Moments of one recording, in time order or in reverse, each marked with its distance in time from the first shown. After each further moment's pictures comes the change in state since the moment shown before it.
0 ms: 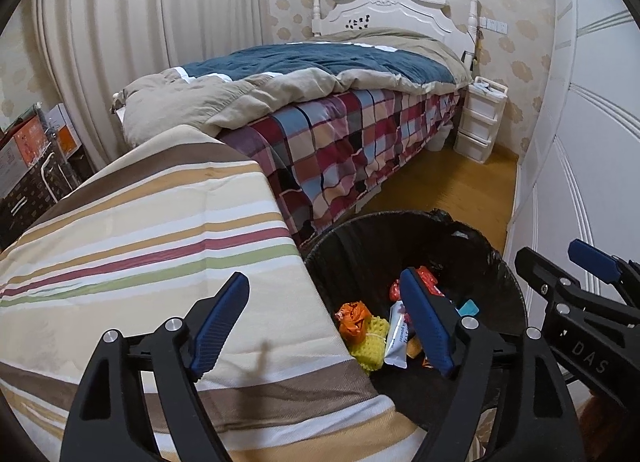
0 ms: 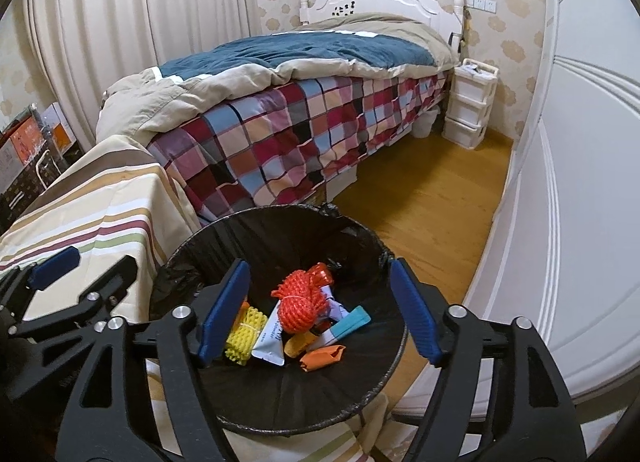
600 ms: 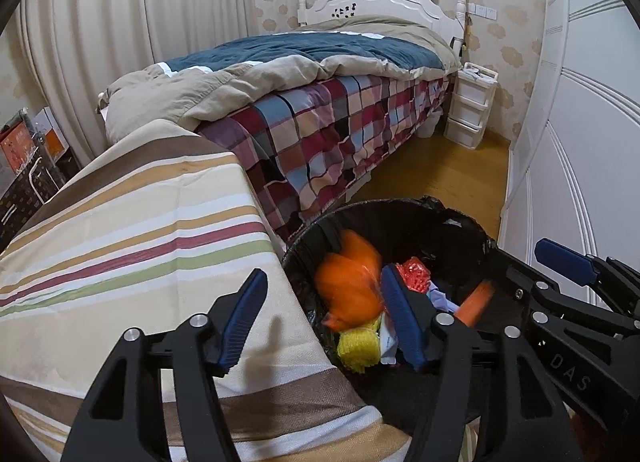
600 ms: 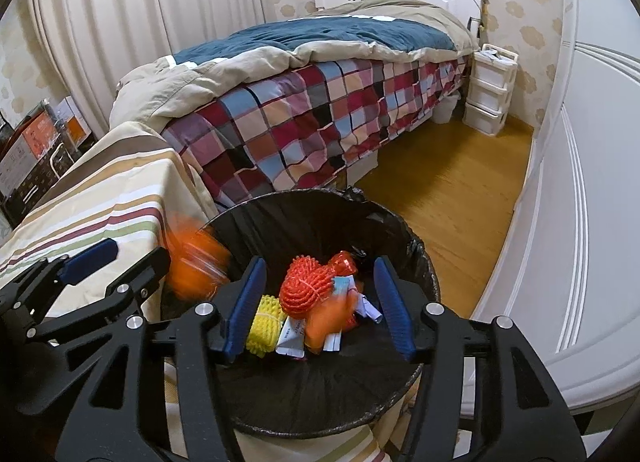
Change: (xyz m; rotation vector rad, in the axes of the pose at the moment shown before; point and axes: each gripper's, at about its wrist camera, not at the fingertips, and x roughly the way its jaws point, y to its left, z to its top) left arm 0.019 -0.013 -0.001 0.040 0.040 -0.029; right arm 0.019 0.006 -0.004 0.003 0.061 0.088
